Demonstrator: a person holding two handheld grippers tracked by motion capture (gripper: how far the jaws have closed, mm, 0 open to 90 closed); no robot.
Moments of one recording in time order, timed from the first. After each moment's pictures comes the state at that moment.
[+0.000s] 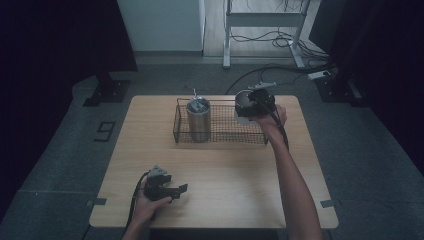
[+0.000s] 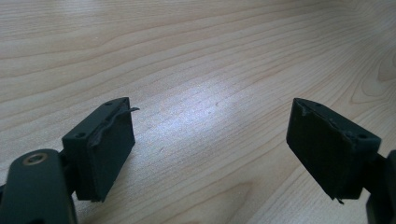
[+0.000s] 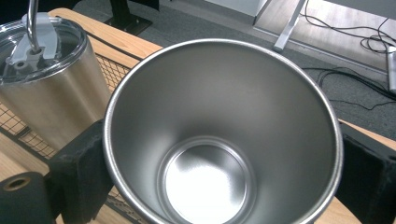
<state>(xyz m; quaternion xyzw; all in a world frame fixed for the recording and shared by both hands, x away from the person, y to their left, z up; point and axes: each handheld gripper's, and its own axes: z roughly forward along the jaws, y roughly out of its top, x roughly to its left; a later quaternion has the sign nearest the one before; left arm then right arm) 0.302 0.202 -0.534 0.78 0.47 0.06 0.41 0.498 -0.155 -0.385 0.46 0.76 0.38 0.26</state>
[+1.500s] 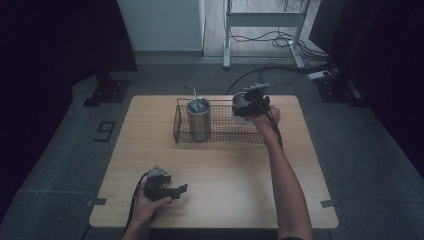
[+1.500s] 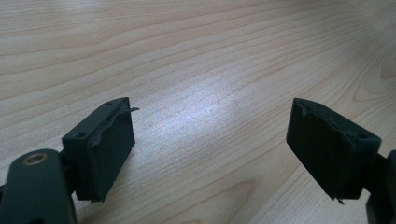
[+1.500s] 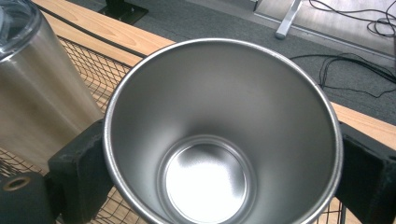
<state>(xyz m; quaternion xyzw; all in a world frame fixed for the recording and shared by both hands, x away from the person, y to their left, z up) 0.302 0.202 -0.535 0.78 0.47 0.06 0.40 0.526 -0.148 -0.413 0.47 0.77 0.36 0.24</state>
